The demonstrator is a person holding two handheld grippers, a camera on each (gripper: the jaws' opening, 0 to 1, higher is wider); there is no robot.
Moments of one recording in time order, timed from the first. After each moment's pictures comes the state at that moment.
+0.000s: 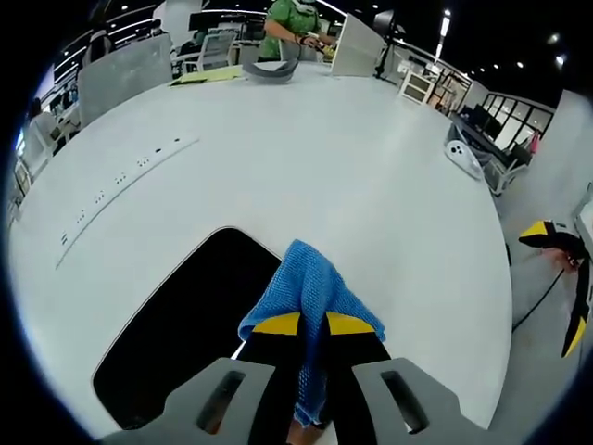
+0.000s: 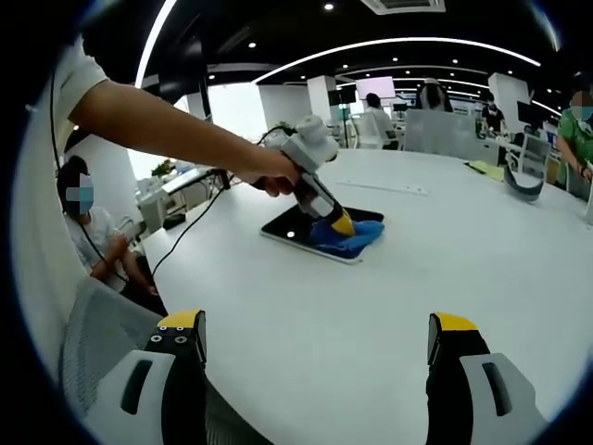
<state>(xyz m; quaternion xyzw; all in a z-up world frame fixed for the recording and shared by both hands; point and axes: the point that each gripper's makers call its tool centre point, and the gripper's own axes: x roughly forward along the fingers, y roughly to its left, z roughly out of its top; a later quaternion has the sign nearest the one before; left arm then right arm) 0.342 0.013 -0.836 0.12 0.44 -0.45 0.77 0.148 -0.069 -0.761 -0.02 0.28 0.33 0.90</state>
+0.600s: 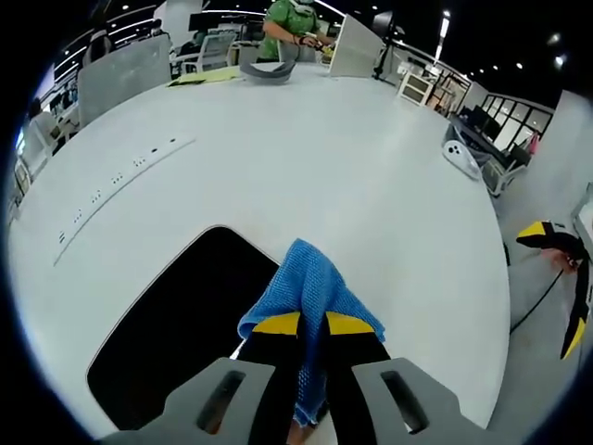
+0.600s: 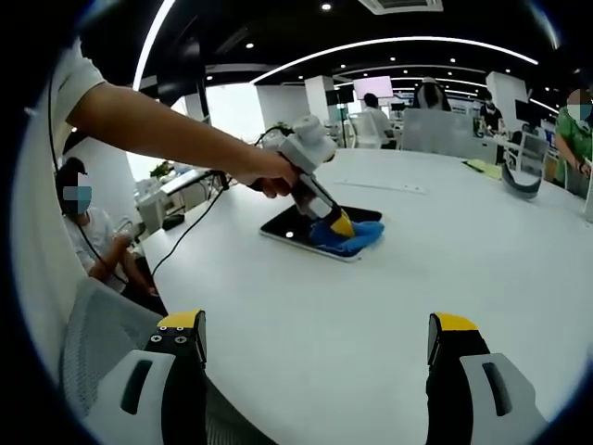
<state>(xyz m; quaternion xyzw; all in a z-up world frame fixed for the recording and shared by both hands) 0.336 0.008 -0.836 0.12 0.44 -0.45 0.77 0.146 -0.070 -0.763 -0.02 0.28 0.32 0.90</state>
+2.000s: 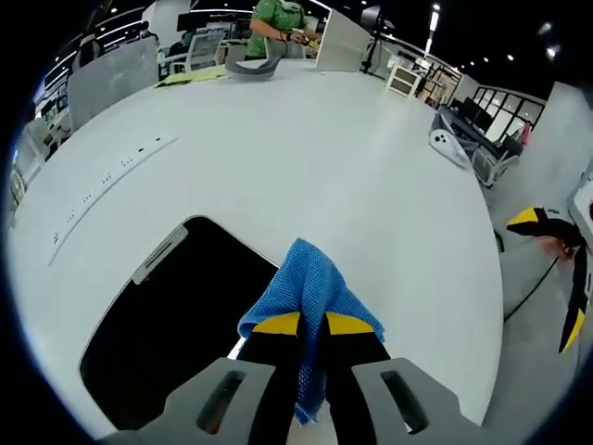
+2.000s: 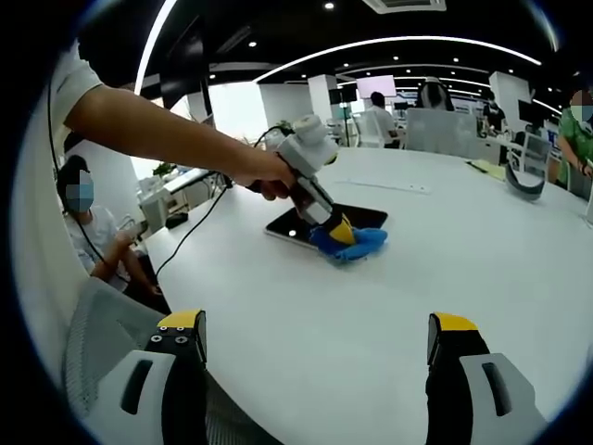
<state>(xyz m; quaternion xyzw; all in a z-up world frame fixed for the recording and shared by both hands) 0.313 0.006 -0.837 0.13 0.44 -0.47 0.75 0.142 -0.064 -0.761 -0.03 0.28 0.33 0.90</state>
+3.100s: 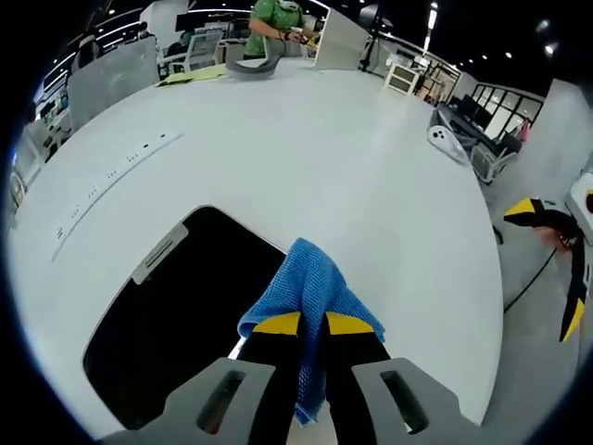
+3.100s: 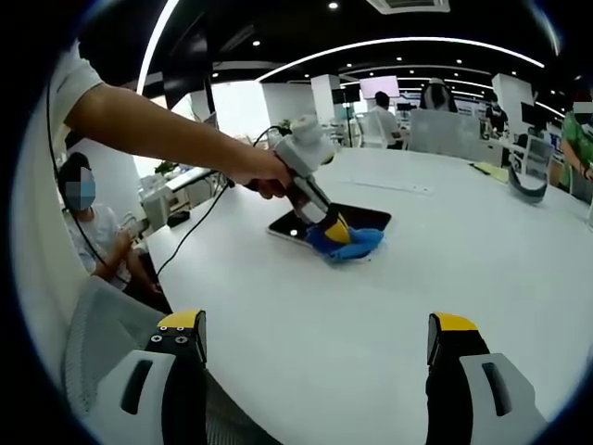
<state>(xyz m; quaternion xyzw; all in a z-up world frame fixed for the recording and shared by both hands) 0.310 0.021 -0.836 0.13 0.44 -0.47 0.75 0.142 -0.058 -0.761 -0.03 0.28 0.34 0.90</state>
